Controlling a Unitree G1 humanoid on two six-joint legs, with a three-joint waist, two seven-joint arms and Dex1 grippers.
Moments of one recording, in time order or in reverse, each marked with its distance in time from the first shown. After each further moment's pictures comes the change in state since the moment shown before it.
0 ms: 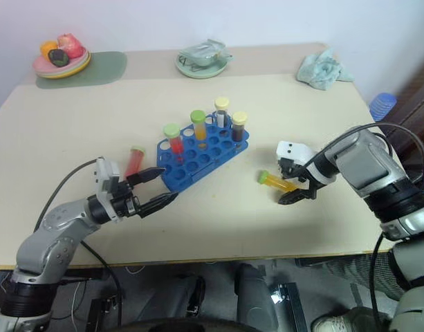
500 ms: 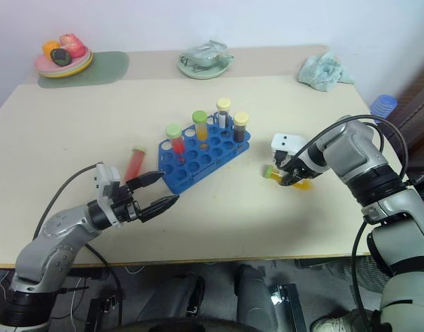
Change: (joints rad) left arm 0.050 -0.001 0.001 -0.045 0.000 -0.002 0.040; right arm -0.073 0.087 0.027 0.140 -0.157 -0.074 0.008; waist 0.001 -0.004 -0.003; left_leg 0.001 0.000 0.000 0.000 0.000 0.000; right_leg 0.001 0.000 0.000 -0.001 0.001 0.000
